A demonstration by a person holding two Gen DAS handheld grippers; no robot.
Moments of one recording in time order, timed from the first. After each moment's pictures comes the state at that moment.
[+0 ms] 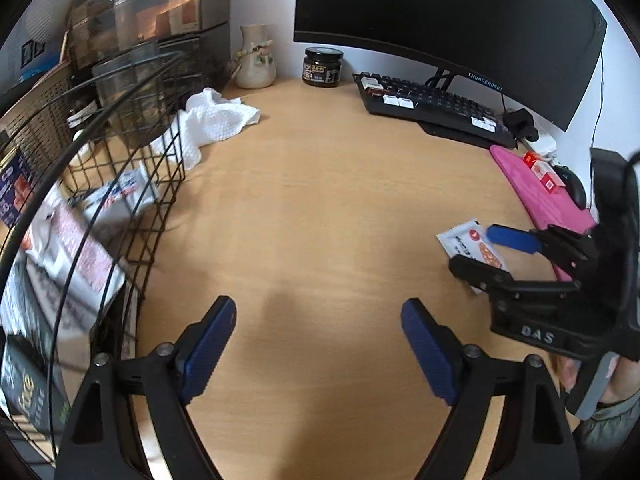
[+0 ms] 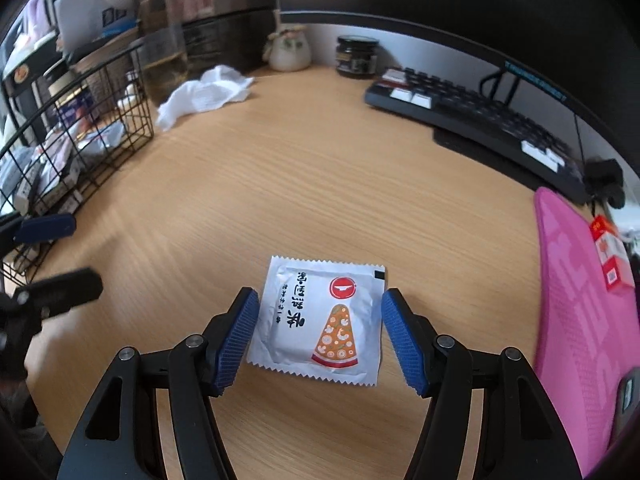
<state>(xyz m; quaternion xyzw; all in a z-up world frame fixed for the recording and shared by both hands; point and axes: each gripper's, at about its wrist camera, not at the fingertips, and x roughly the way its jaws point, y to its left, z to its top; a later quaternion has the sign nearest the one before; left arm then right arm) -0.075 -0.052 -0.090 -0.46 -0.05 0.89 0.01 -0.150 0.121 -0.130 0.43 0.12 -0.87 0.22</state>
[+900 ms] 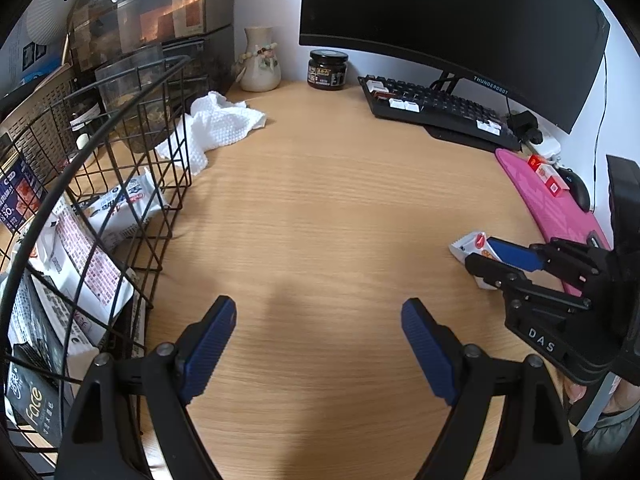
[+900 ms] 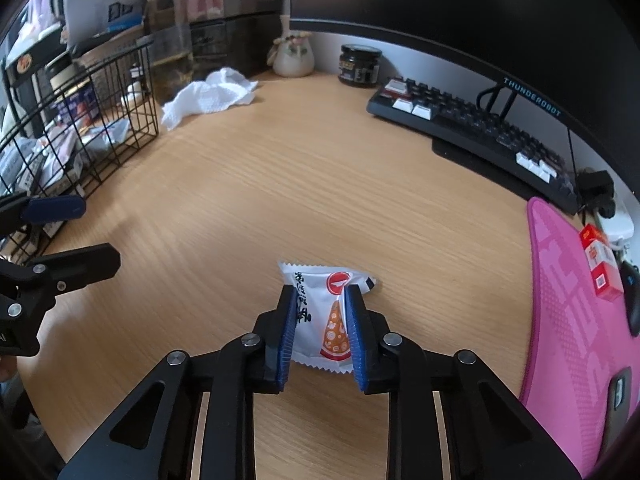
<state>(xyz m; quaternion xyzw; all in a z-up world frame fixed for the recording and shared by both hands) -0.076 -0.058 -0.092 -0.45 -0.05 0.89 0.00 -0.139 0.112 -0.124 0.42 0.14 -0.87 0.21</state>
